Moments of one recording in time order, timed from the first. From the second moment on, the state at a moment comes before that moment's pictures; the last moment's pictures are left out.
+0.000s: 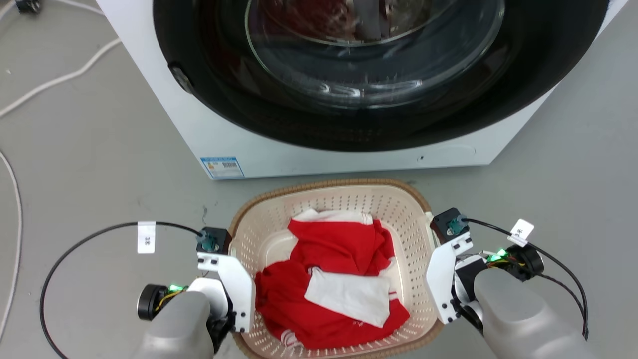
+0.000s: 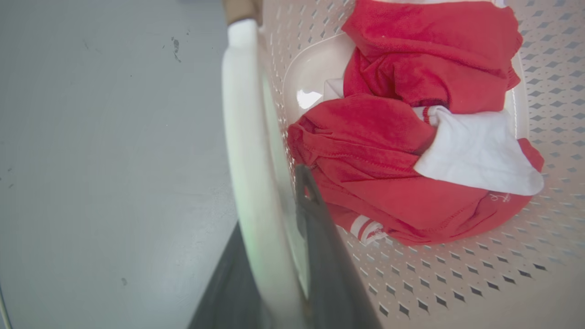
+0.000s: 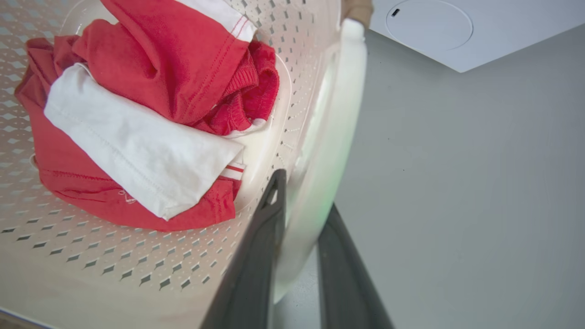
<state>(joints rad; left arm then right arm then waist) -0.67 0.11 -0.57 1.24 -0.55 -0.12 0.12 -0.73 -0.06 0.67 1.26 0.33 0.13 0.09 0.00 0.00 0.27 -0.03</state>
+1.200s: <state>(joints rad) -0.51 0.15 -0.82 1.20 -0.82 -0.12 0.22 -0.61 -0.07 0.94 1.27 0.59 0.13 0.19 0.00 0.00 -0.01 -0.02</state>
